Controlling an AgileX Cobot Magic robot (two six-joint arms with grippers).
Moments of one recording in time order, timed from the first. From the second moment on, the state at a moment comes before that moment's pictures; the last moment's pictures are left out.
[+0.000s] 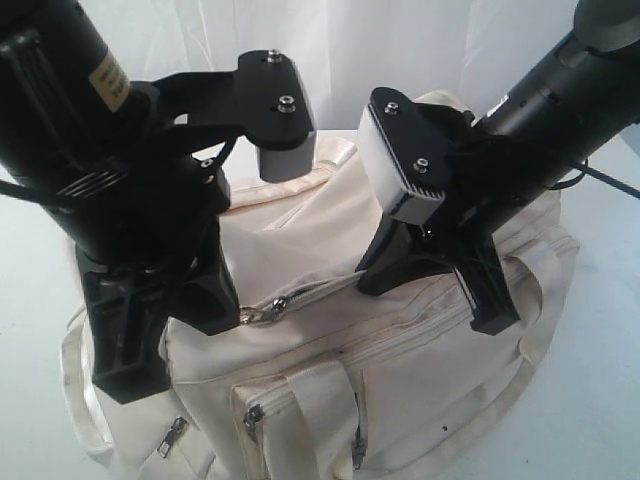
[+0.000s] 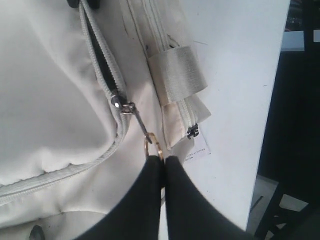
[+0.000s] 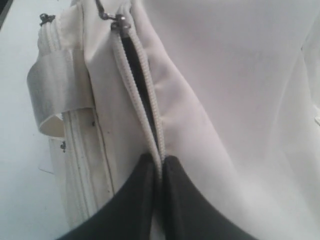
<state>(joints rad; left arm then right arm) -0.92 1.37 -1.37 -0.14 1.32 0.55 0.52 1.51 -1.18 0.64 1.13 -1.64</state>
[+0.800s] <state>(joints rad) -0.92 1.29 -1.24 0.05 1.27 0.41 0.53 1.51 -1.18 0.64 1.13 -1.60</state>
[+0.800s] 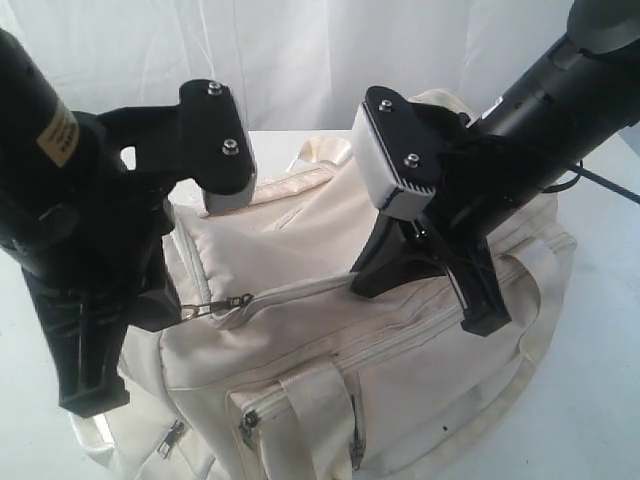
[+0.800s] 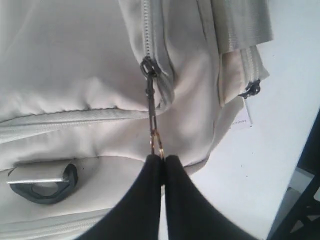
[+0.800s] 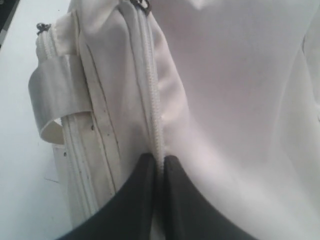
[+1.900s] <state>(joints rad) -0.92 1.13 -1.26 -0.14 1.23 0.49 0.54 1.50 -1.18 0.64 1.12 -1.37</state>
